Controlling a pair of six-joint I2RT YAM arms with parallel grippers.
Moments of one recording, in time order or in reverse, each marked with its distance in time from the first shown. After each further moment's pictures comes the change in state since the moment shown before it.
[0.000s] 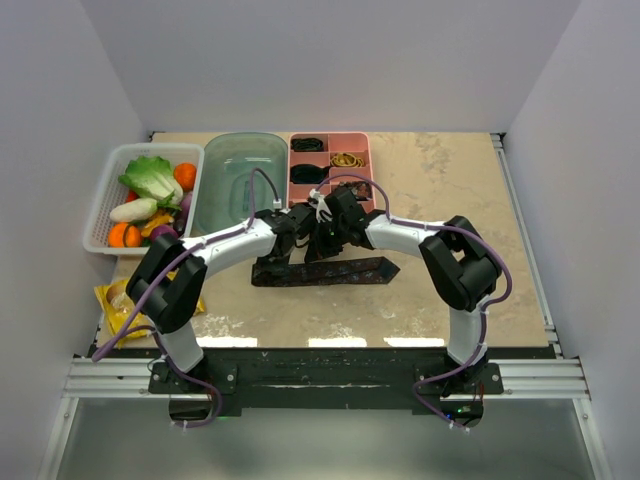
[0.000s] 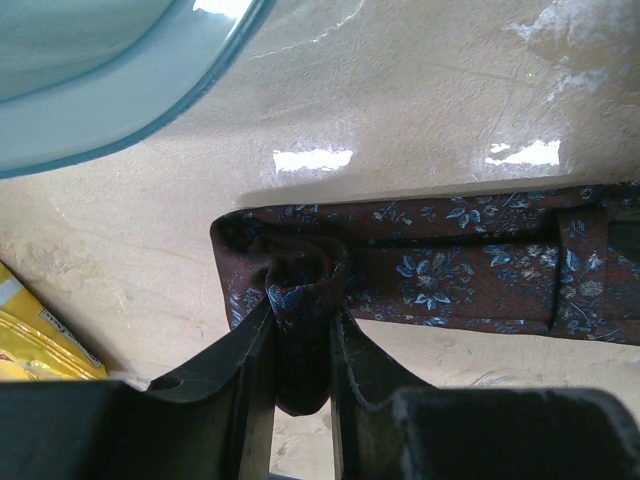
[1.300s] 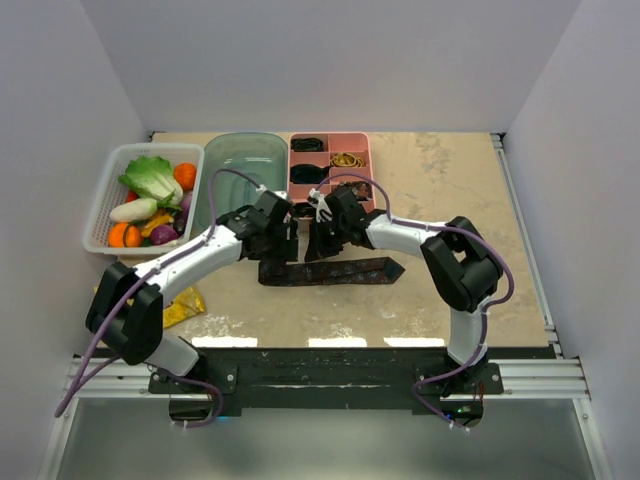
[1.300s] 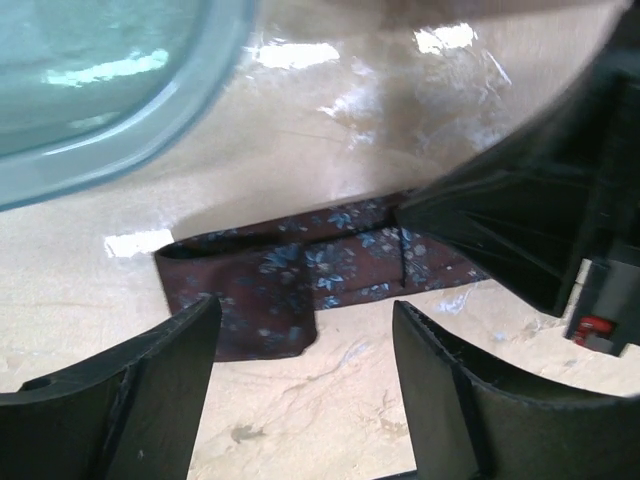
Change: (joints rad) left arm 0.073 -0.234 -0.099 0.236 0.272 0.001; right arm 0.001 -0.008 0.000 -0.005 0.000 -0.011
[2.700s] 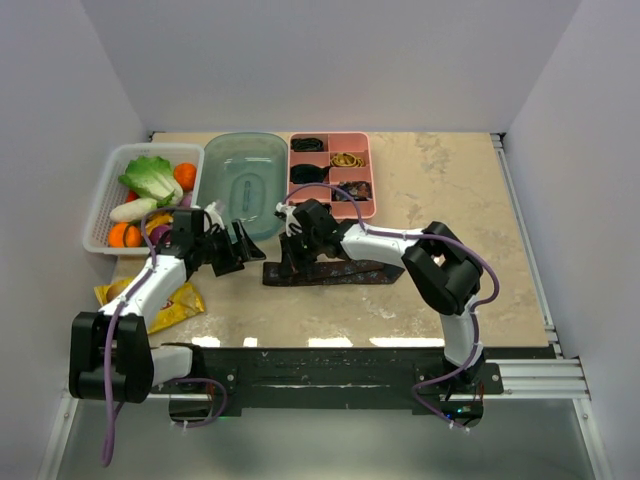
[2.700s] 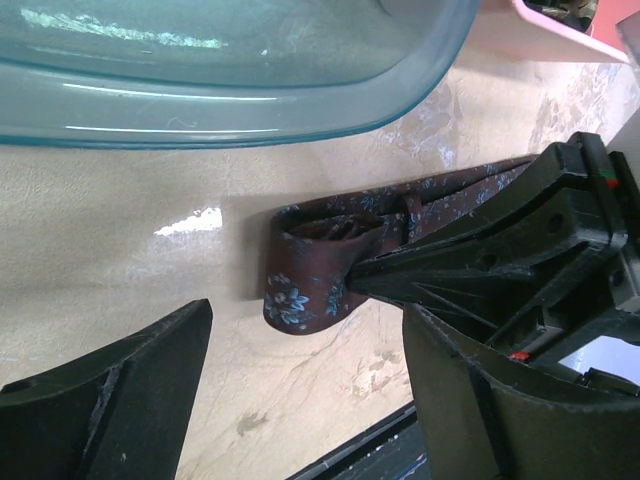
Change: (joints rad) left arm 0.565 -0.275 -0.412 0.292 0.639 0.005; right arm 0.171 0.068 0.104 0.003 0.027 0.003
